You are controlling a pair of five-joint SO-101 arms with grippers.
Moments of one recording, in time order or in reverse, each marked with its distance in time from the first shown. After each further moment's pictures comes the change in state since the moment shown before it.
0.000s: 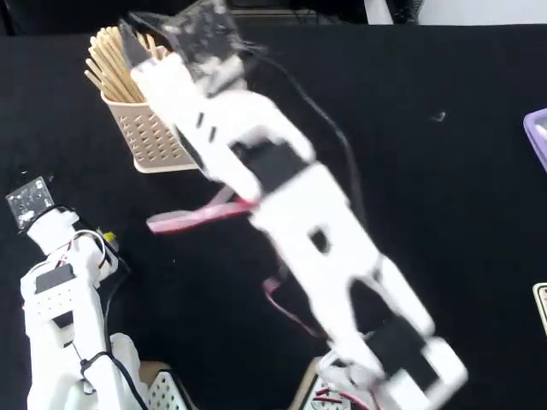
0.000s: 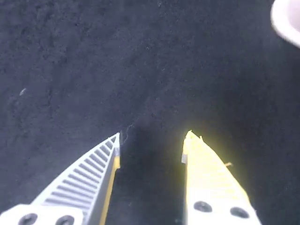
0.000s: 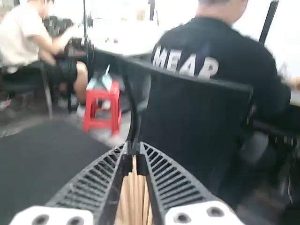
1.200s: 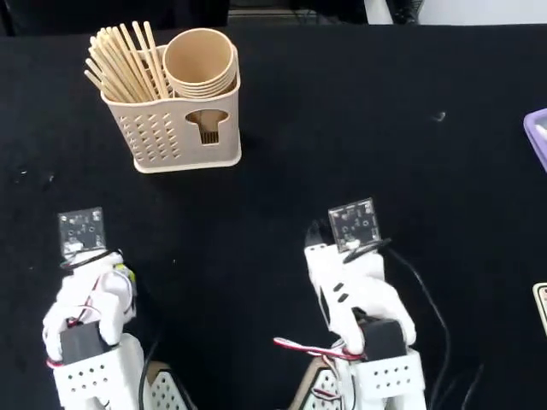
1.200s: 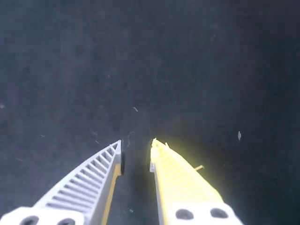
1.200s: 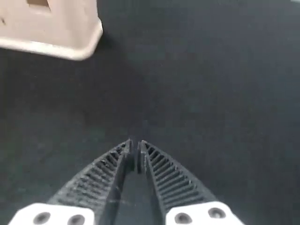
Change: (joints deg) left arm 10.8 -54.0 17.4 31.8 -15.7; right arm 29.3 -87.3 96.5 23.4 0.0
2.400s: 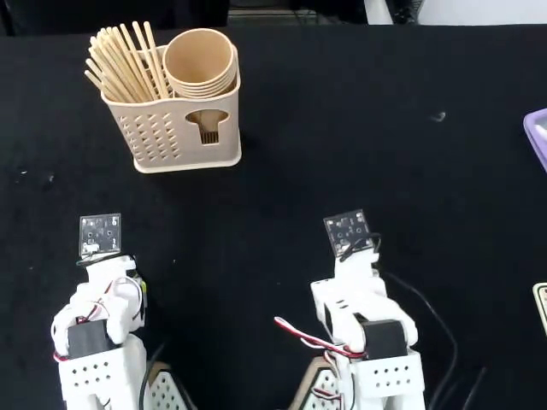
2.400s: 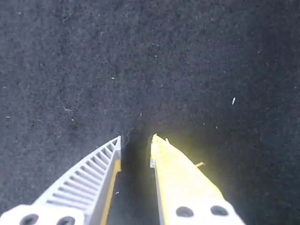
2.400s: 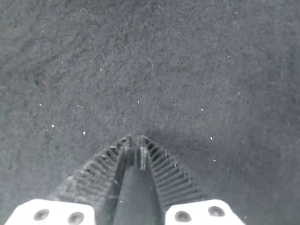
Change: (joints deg) left arm 2.8 0.6 3.4 1.3 0.0; right arm 1.8 0.0 0.1 22.9 0.2
